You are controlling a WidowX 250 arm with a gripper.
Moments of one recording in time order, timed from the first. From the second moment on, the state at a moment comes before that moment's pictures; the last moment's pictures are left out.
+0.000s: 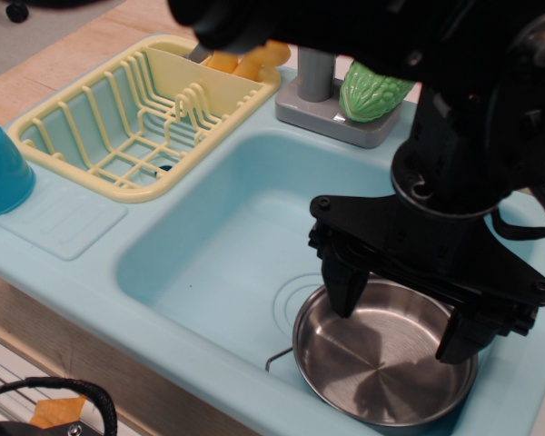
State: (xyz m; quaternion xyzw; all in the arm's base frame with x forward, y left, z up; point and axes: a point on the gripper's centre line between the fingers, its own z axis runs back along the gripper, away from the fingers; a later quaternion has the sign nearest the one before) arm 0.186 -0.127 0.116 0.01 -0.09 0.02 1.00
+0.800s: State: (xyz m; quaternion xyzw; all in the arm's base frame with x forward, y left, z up) arm 0.201 -0.100 0.104 0.03 -0.10 0.04 0.99
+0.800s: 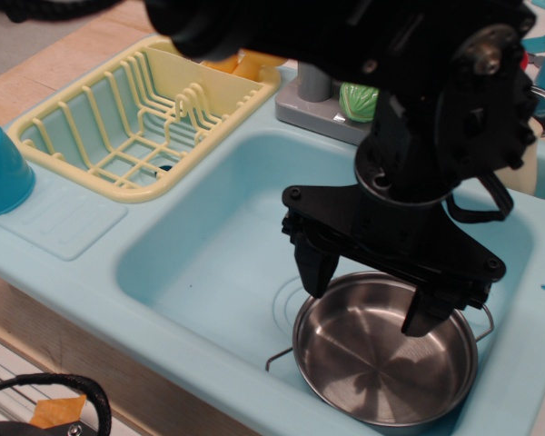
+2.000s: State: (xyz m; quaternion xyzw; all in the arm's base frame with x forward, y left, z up) arm 0.204 -0.068 0.058 -0.02 -0.08 0.05 1.00
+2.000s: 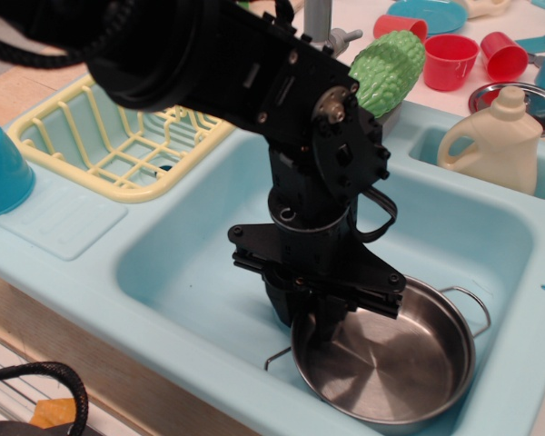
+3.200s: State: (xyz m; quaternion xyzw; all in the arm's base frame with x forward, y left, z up) arm 0.233 0.024 0.146 0.05 -0.09 0.02 0.99
